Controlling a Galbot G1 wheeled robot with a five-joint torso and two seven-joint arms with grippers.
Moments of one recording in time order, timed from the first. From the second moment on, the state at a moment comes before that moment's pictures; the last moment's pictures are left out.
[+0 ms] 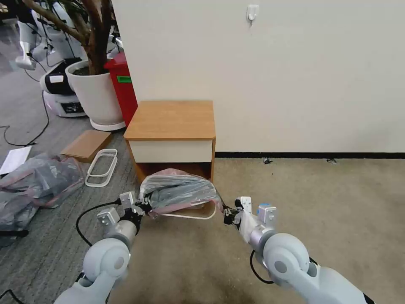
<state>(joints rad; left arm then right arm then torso) 1.41 -1.12 -0.41 -2.05 -0.83 0.35 -0.35 -1.10 0.96 -0.08 2.04 0.97 -0.41 0.52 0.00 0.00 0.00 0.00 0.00</state>
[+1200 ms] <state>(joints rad) 1.40 -1.15 -0.45 -2.07 -0.94 0.32 -0.43 -1.13 0.93 -0.11 2.01 0.83 -0.37 0.50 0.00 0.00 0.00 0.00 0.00</state>
